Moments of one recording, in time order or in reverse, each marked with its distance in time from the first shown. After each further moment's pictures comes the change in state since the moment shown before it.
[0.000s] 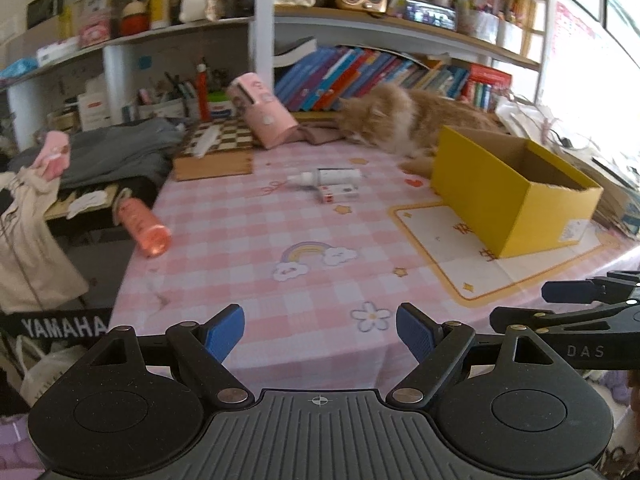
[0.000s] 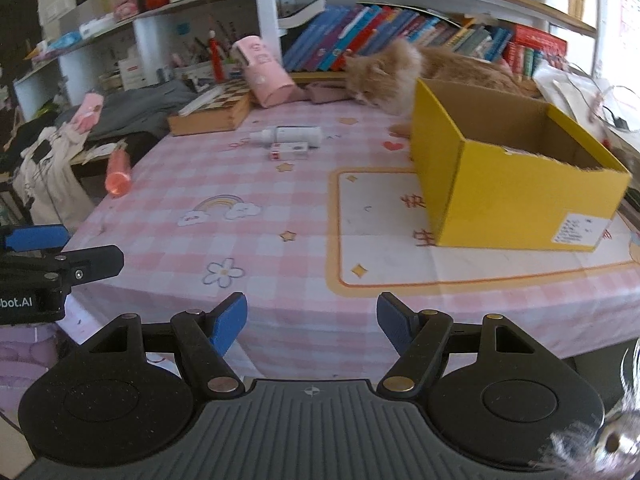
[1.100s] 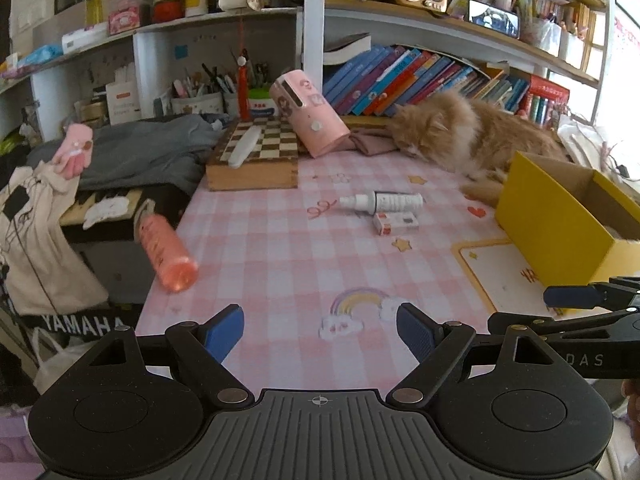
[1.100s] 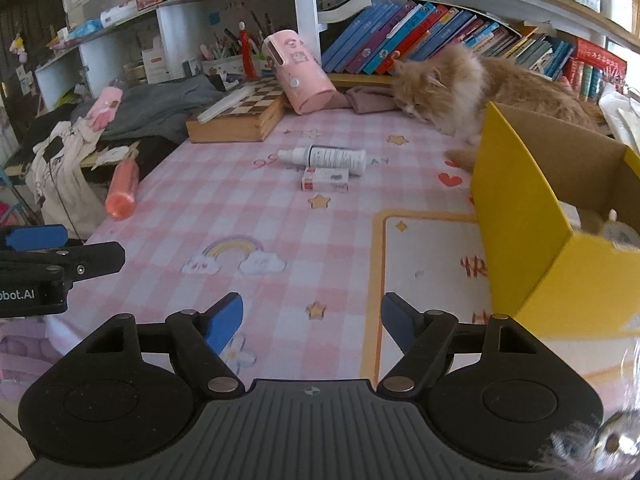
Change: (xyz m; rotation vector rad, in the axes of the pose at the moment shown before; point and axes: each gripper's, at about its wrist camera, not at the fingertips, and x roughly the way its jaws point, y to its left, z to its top) left arm 0.064 0.023 0.050 -0.059 0.014 0.111; right arm 0.080 0.001 0.066 -0.065 0.020 0.107
